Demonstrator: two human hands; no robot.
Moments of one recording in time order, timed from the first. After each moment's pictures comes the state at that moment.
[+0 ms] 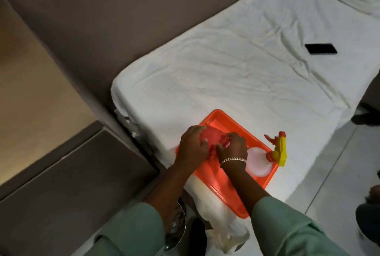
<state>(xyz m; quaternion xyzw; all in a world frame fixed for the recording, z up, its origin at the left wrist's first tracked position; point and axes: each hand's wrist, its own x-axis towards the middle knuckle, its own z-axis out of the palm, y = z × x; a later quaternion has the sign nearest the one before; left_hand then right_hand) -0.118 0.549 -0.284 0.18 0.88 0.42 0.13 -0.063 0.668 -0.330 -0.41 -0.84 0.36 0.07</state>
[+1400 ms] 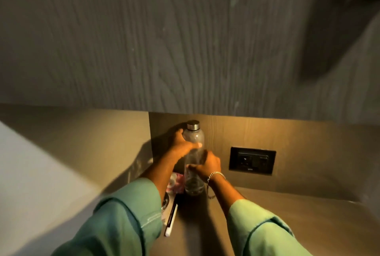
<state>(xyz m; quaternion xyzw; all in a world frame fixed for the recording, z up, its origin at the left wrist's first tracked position) -0.242 -0.236 0.086 -0.24 0.77 0.55 -0.21 -0.298 -0.139 0.009 0.23 -0.84 0.49 -0.03</state>
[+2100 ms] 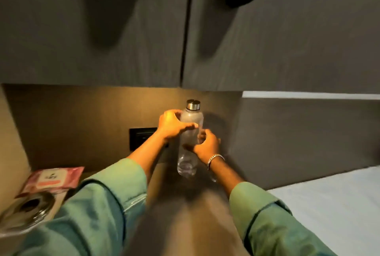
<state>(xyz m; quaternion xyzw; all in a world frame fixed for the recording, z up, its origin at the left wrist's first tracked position) -0.301 0.012 0.111 0.03 0.85 0.49 -0.18 -0.307 0.156 0.046 0.04 -0.85 0.51 0.14</state>
